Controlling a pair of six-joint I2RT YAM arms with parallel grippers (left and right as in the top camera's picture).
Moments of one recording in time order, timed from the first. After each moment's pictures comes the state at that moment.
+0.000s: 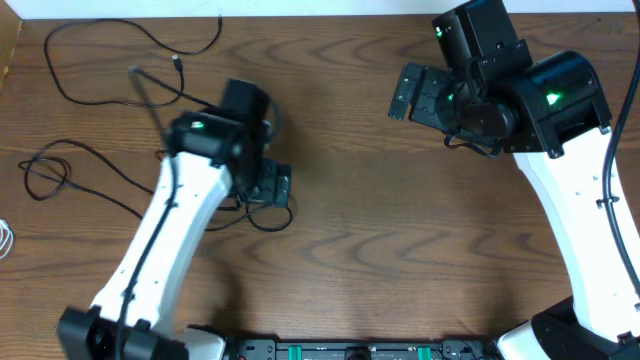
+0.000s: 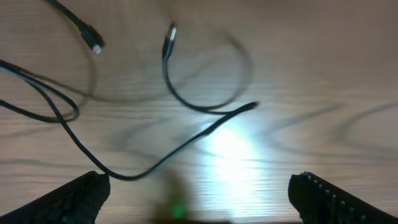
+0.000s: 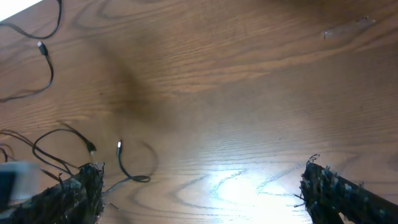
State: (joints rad) left arm -0.30 1.51 1.39 -1.34 -0.03 -0.19; right arm 0.48 1.69 2.14 -1.50 0.06 0.76
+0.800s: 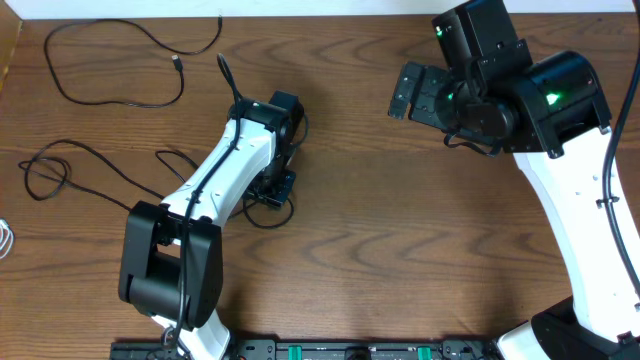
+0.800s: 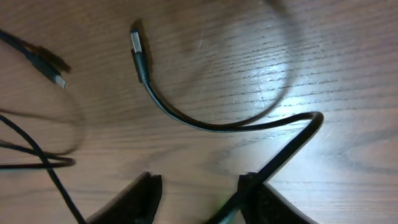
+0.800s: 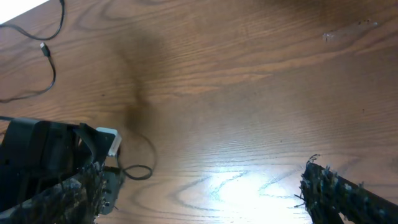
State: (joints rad) left arm -0.35 1.84 1.36 -1.27 -0.14 -0.01; right arm 0.48 1.69 2.14 -1.49 0.06 0.75
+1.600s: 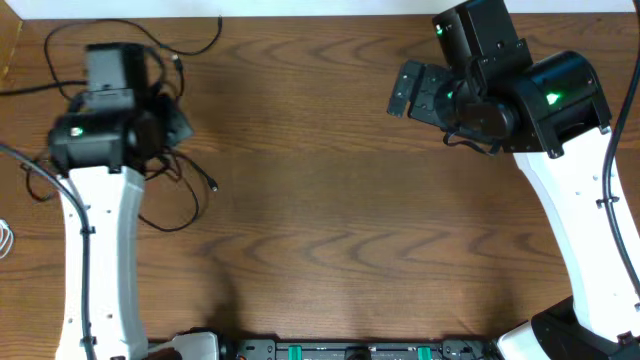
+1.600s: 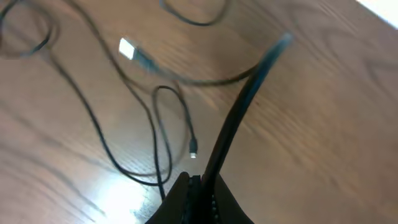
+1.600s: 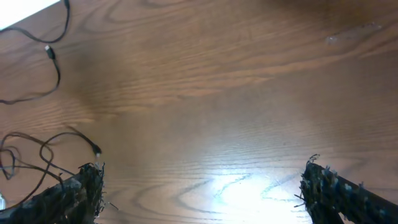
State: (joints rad) left arm 0.07 1.43 1.57 -1.17 -0.13 -0.44; right arm 0.48 1.69 2.14 -1.48 0.06 0.75
